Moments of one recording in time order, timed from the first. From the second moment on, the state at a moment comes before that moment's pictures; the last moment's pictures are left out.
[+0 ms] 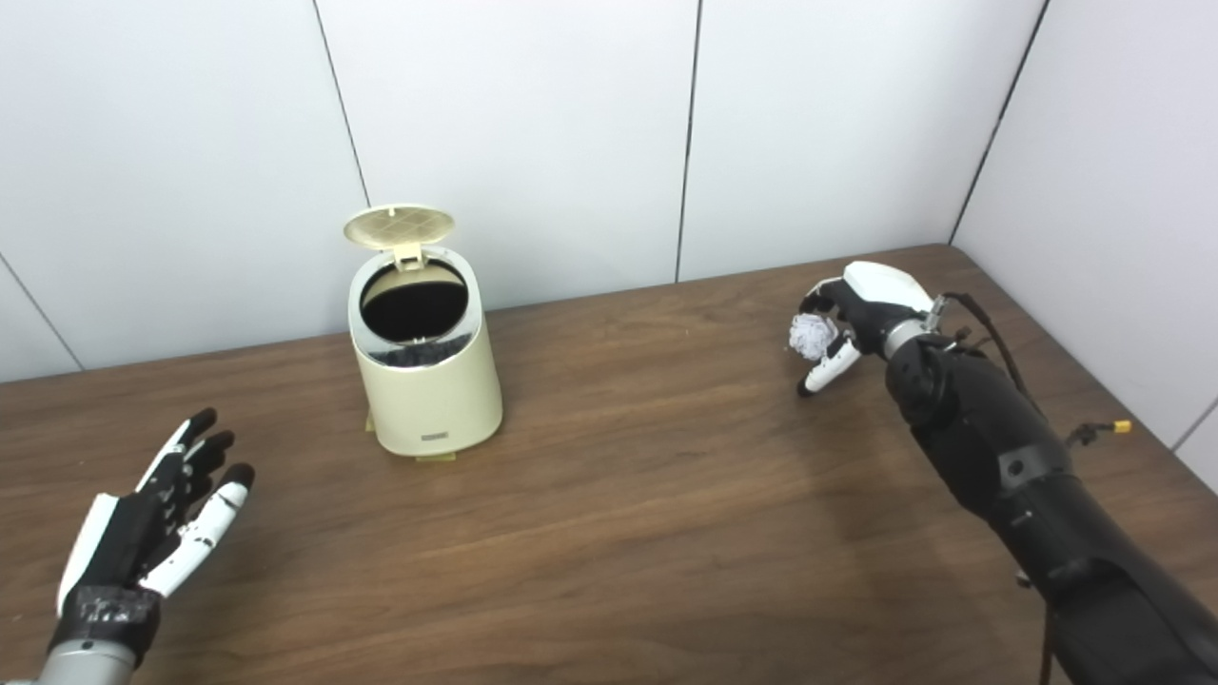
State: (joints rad) left arm -0.05 0.19 0.00 -0.36 0.17 0.37 -0.11; right arm -0.54 -0.66 0.21 0.45 -0.63 0.27 0.16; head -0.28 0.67
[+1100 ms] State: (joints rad) left arm -0.05 0.15 0.00 -0.35 0.18 0.35 -0.10; right arm -0.47 -0.65 0.17 0.04 -0.67 0.25 0.12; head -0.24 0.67
